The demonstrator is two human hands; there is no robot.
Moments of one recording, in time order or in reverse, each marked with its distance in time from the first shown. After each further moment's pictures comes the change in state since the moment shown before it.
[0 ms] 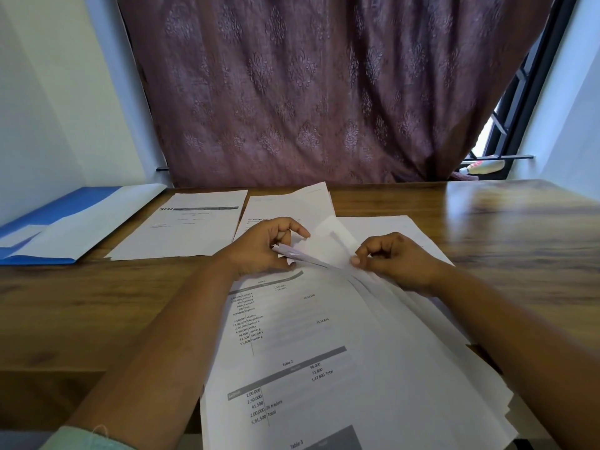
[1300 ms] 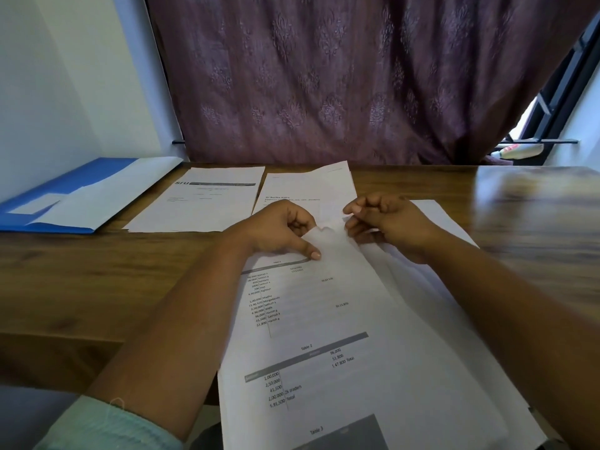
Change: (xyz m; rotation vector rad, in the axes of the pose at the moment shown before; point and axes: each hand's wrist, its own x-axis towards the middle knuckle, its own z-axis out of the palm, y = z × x) left_hand -0.007 0.011 -0.007 -0.052 -0.099 -0.152; right_hand 0.037 -0.036 0.027 0.209 0.052 0.069
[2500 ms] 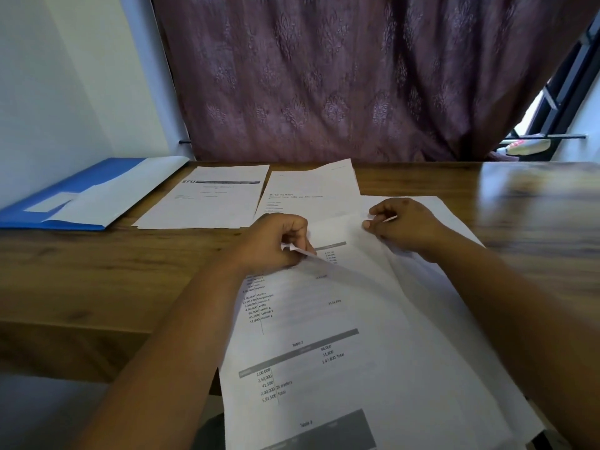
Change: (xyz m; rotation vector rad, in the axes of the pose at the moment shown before) left_hand -0.035 -0.013 0.015 0.153 0.161 0.213; right_hand 0.006 0.018 -0.011 -0.523 0.165 0.130
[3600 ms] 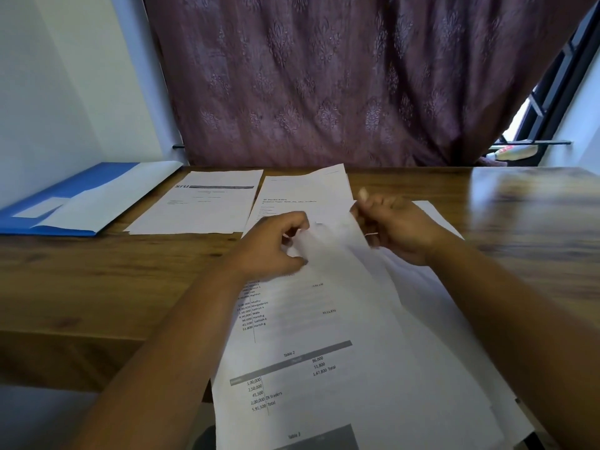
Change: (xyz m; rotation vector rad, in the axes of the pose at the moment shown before) left_hand 0.005 0.007 0.008 0.085 0.079 -0.031; right_hand -0.025 -0.025 -0.012 0.603 -0.274 -0.187
